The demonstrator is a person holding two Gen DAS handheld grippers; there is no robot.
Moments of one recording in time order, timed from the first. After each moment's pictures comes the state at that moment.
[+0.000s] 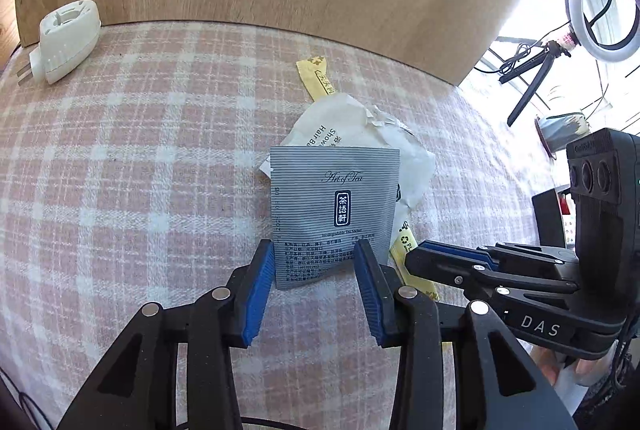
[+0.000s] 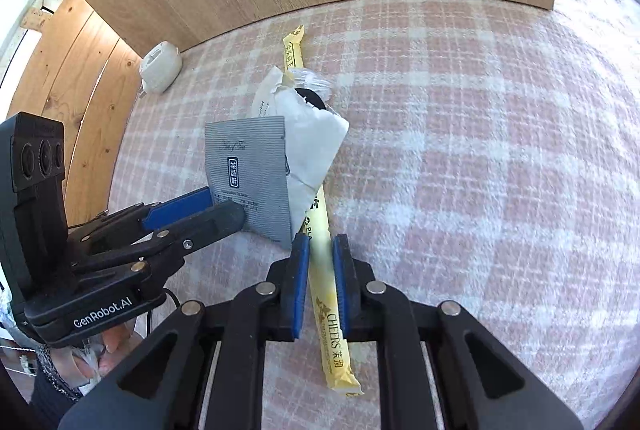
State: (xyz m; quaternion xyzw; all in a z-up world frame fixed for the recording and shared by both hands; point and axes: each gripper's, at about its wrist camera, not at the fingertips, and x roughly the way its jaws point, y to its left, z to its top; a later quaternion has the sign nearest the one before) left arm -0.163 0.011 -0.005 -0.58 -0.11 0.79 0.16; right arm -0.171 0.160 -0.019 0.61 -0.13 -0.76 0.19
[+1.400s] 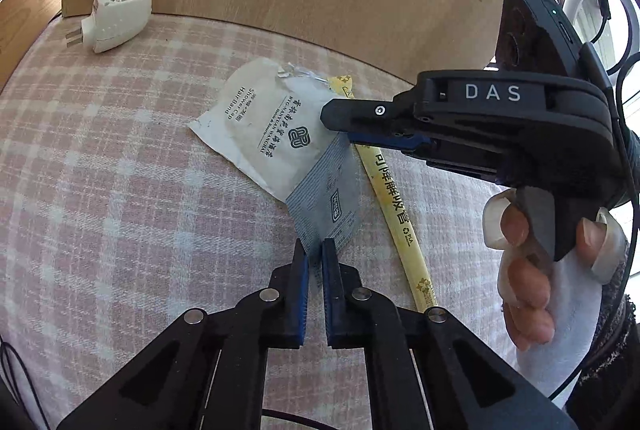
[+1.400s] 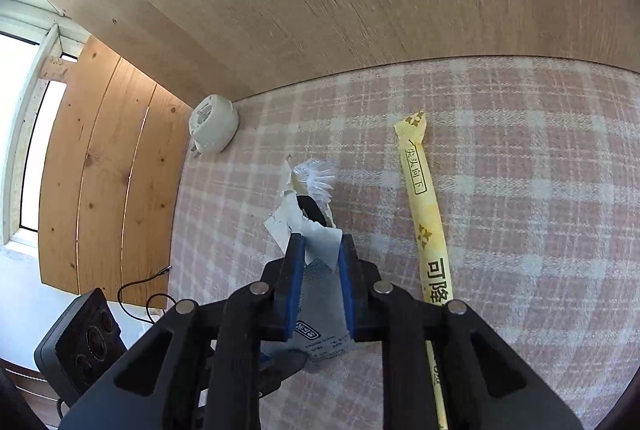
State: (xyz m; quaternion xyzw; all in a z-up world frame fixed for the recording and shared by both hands) left arm -0.126 -0.033 0.010 -0.55 -0.16 0.81 0.14; right arm -0.242 0.123 0.003 0.59 -0.21 -0.74 0.25
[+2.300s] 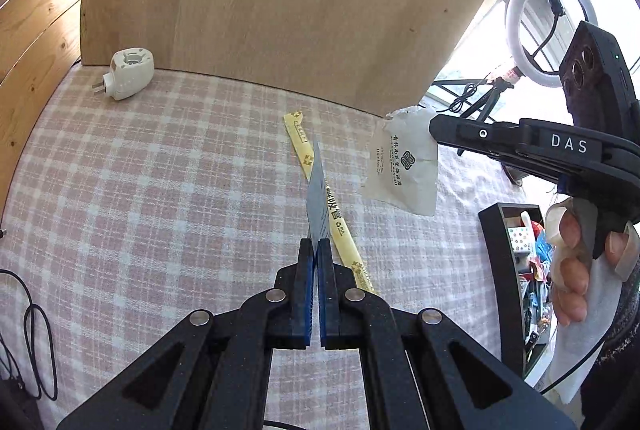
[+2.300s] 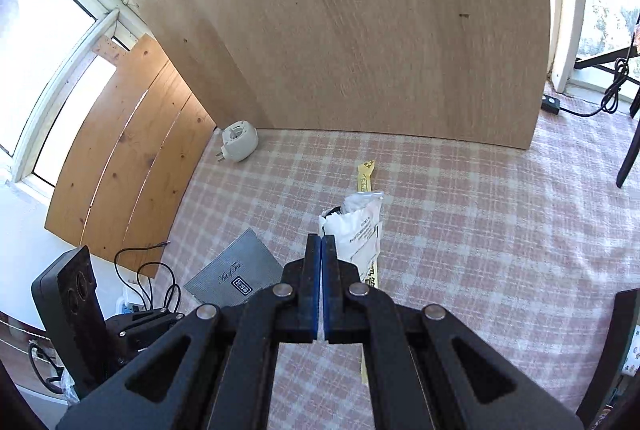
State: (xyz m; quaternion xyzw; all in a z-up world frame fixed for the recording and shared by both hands) left arm -0.077 0.001 0.088 -0.50 -0.14 0.84 0.15; right arm -0.171 0.190 0.125 0.51 -0.11 -0.82 0.23
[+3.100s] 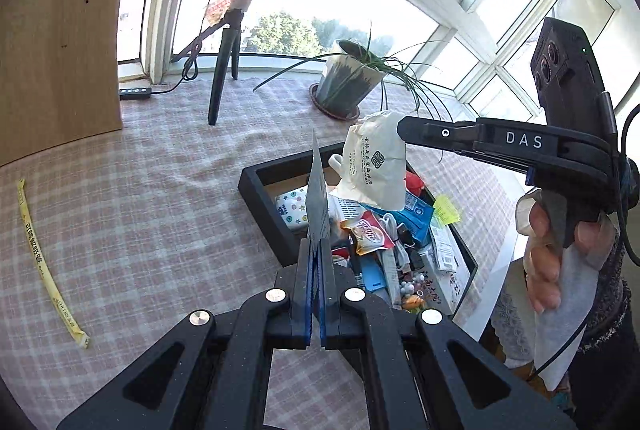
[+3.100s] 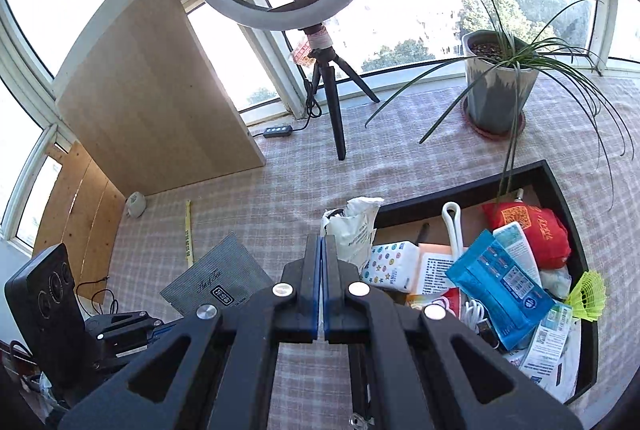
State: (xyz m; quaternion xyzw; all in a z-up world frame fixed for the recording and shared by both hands) left arm -0.026 0.303 0.164 -0.48 -0.05 0.80 0.37; right arm -0.027 0.504 0.200 0.45 -0.17 -0.87 0.02
